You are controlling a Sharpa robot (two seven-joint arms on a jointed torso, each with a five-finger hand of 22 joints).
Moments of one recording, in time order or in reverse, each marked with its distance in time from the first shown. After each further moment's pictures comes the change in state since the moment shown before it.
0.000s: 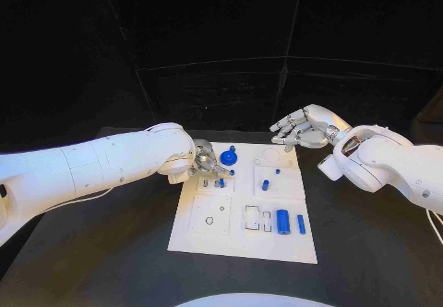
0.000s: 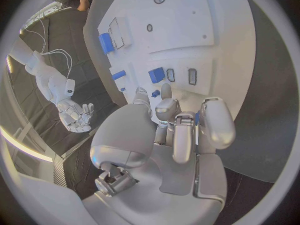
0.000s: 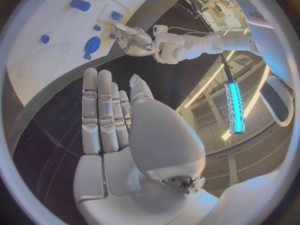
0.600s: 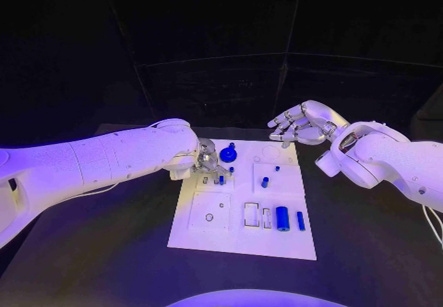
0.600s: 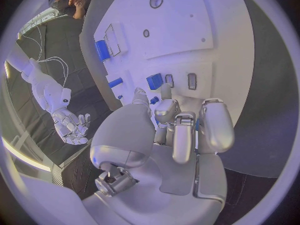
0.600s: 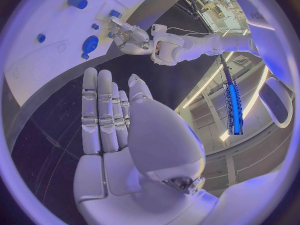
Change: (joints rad) left arm 0.005 0.036 -0.007 -0.029 -0.036 0.066 -0.035; left_hand -0.007 -0.007 -0.013 0.013 0.000 -0.004 -0.004 0.022 0.019 0.008 -0.005 0.019 0.023 0.000 0.000 0.000 0.000 0.000 0.004 -0.003 0.024 0.035; right arm 0.000 0.011 0.000 -0.002 -0.008 -0.009 0.009; right_hand 0.023 -0.005 0.003 0.002 0.010 -0.004 0.004 0.008 0.000 0.010 -0.003 -0.016 -0.056 0.007 0.000 -0.028 0.000 0.000 0.014 0.000 -0.025 -0.019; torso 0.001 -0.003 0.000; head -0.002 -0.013
